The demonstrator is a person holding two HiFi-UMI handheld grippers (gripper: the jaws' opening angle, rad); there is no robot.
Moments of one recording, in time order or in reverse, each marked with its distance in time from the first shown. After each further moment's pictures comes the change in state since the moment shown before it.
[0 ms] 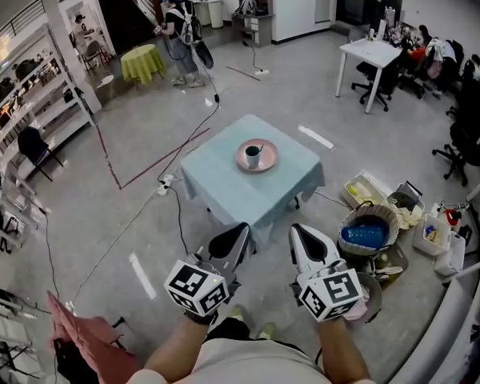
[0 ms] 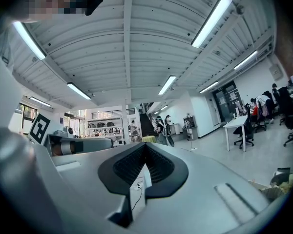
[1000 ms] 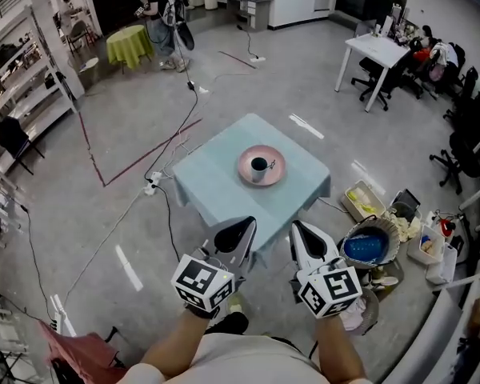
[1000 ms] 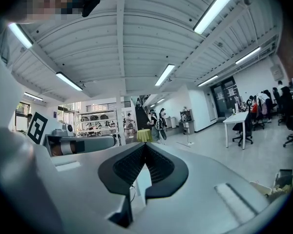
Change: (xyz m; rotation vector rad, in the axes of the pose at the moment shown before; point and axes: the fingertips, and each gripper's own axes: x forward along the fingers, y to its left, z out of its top) left arm 0.102 0.176 -0.004 0.012 0.024 -0.034; right arm 0.199 -0.039 -0.034 -0.005 0.088 -0.054
